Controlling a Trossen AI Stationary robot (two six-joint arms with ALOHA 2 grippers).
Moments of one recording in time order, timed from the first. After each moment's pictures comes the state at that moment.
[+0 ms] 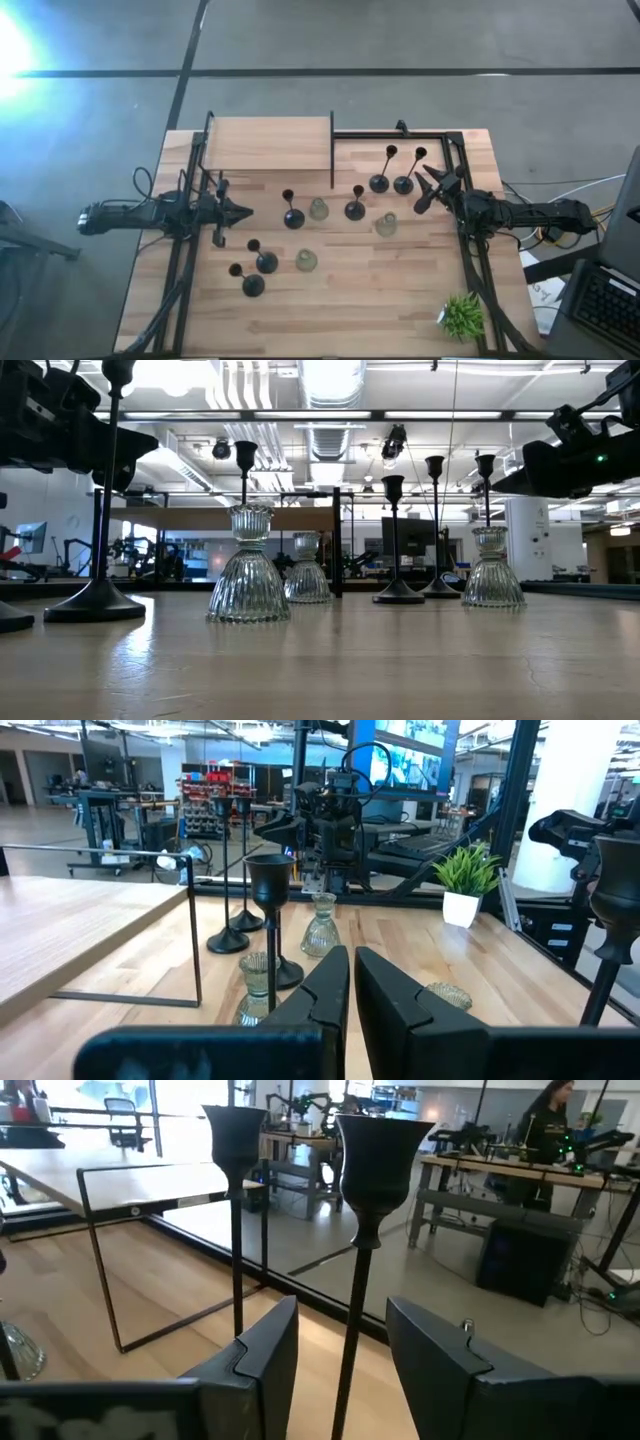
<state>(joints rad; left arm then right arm) -0.01 0.04 0.01 0.03 -0.05 -0.05 -0.02 0.17 0.01 0.10 0.87 0.00</state>
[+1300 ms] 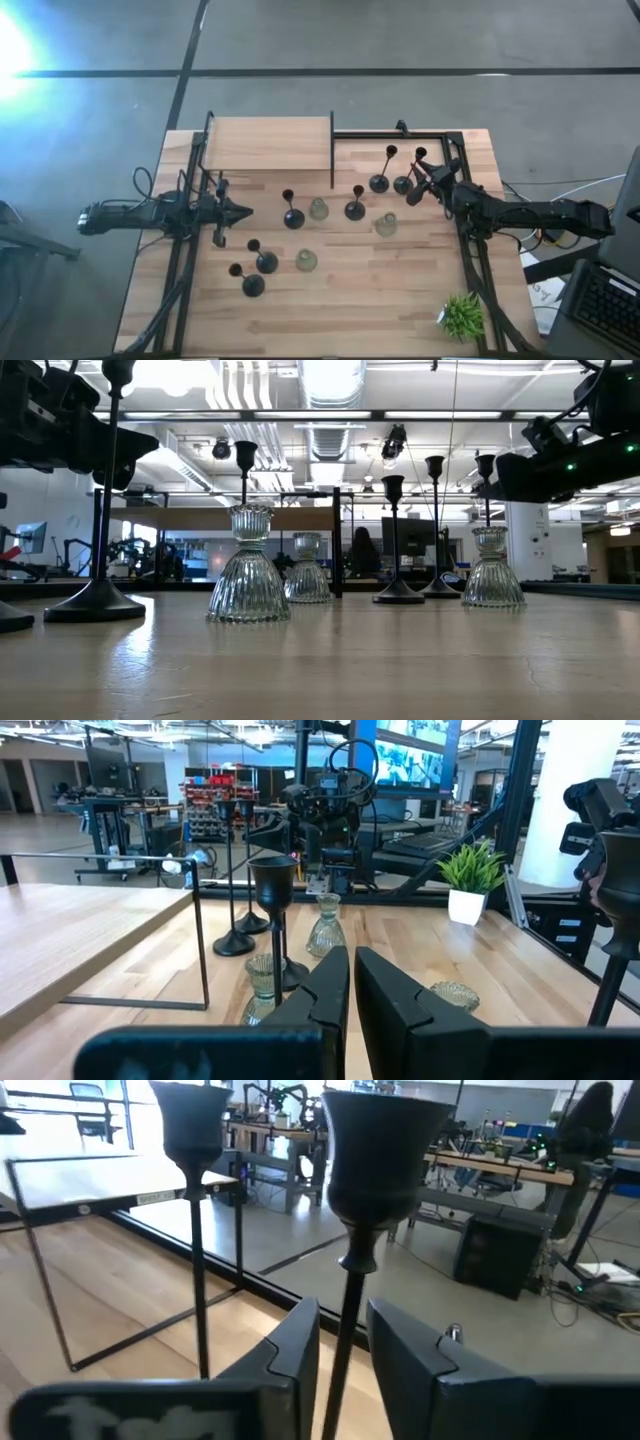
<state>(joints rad) -0.01 0.04 0.01 0.03 -0.06 -0.02 -0.22 0.54 0.01 0.46 0.73 -0.02</state>
